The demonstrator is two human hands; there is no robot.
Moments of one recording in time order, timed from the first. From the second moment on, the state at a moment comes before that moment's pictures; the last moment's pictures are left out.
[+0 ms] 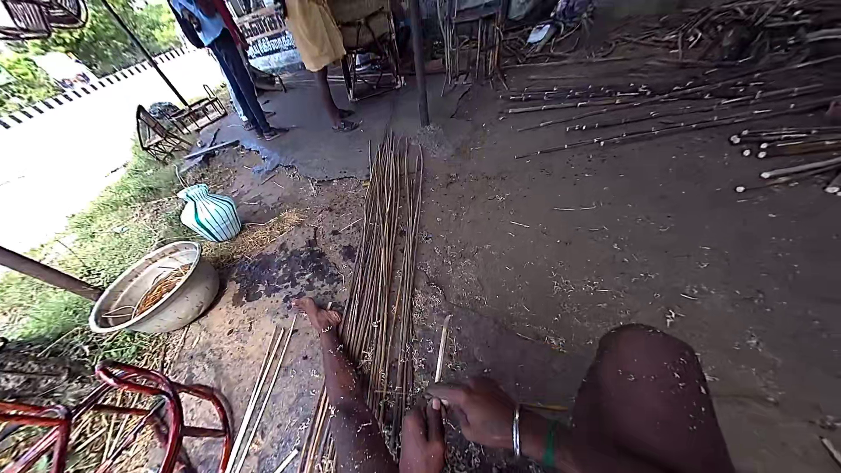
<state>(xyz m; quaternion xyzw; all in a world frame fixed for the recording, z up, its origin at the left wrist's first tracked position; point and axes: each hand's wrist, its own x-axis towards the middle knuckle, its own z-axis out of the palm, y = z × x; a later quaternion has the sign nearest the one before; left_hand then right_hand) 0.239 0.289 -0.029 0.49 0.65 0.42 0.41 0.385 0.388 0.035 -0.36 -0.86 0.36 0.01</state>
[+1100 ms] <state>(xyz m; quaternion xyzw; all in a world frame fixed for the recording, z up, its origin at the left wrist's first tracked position) 0.238 0.272 -0.026 0.52 0.66 0.36 0.41 0.394 0.440 0.035 -0.41 -0.84 0.35 0.09</state>
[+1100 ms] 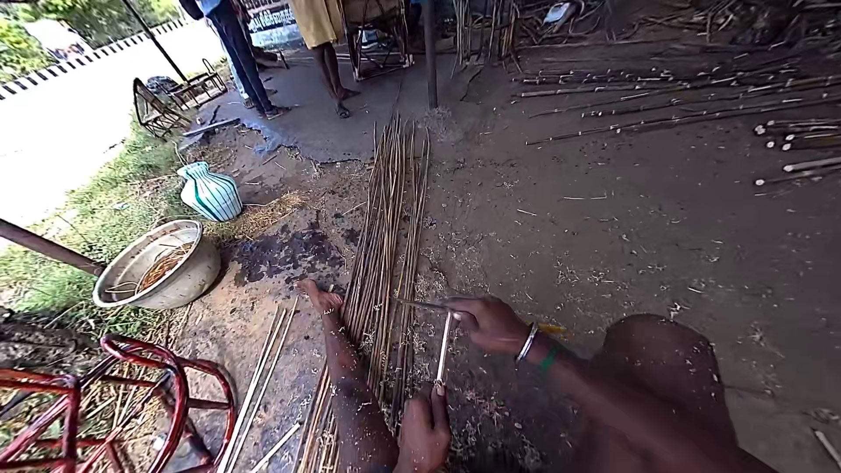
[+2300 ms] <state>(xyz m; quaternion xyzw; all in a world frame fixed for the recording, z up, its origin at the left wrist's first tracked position) 0.240 0.279 -0.008 0.54 0.74 0.32 0.26 0.377 0.431 0.056 -0.37 -0.87 0.32 0.05</state>
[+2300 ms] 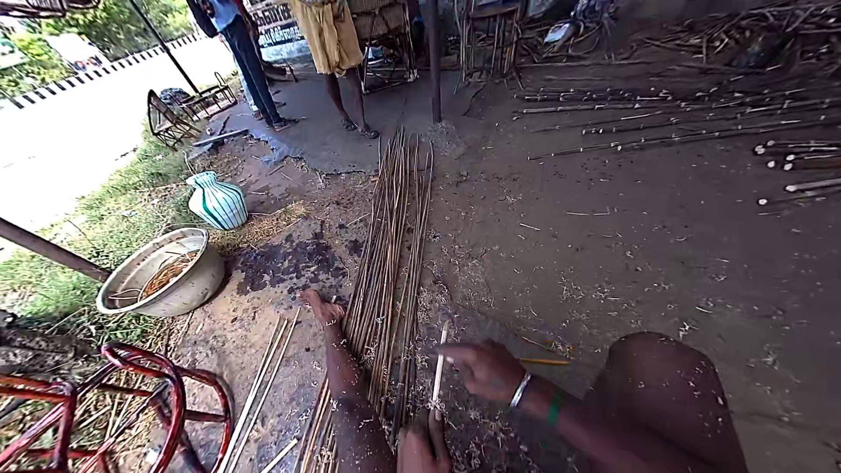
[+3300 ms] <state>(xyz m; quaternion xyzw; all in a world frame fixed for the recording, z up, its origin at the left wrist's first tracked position) 0.244 0.273 -0.013 0.53 0.73 0.31 0.28 0.380 0.453 0.055 -0.38 -0.85 0.36 0.02</state>
